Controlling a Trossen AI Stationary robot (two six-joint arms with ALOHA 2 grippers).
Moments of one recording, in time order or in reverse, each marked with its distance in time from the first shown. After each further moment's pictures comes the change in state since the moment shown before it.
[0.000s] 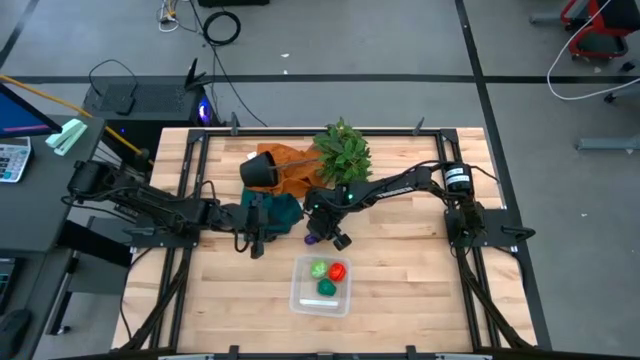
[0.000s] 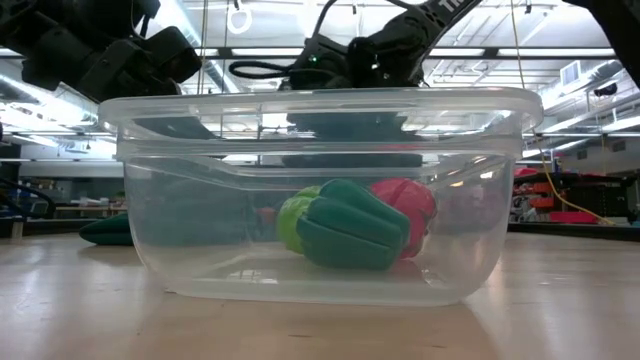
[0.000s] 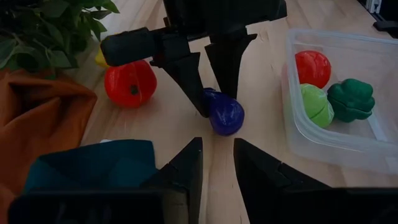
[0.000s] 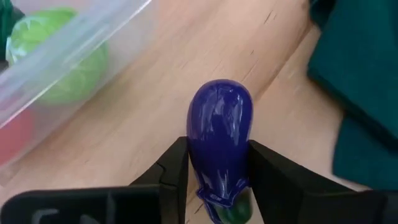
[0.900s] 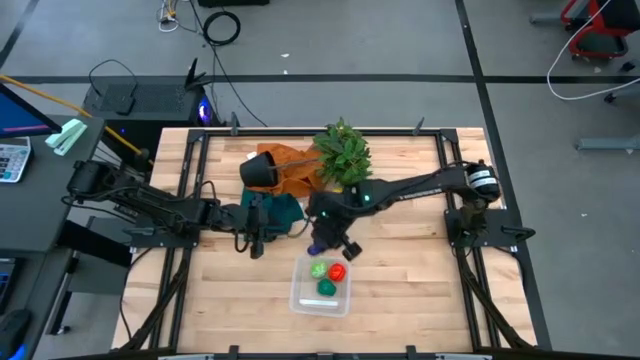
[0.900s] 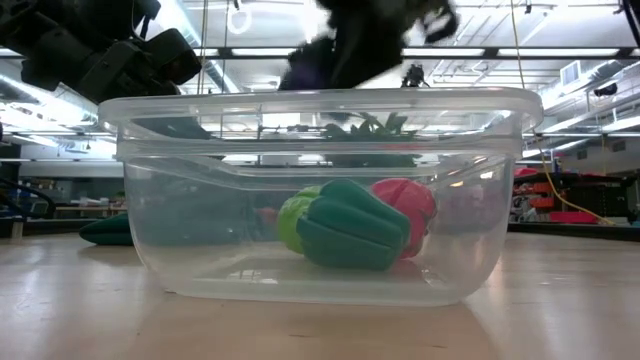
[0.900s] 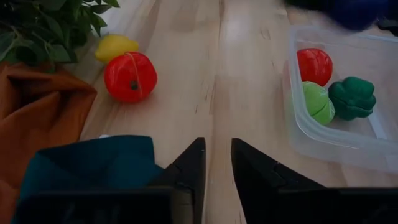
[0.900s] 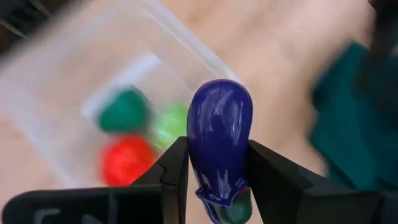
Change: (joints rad) left arm 0.000 0.001 0.000 -0.011 0.001 -0.014; right arm 0.135 -0.182 0.159 -0.290 -0.013 0.087
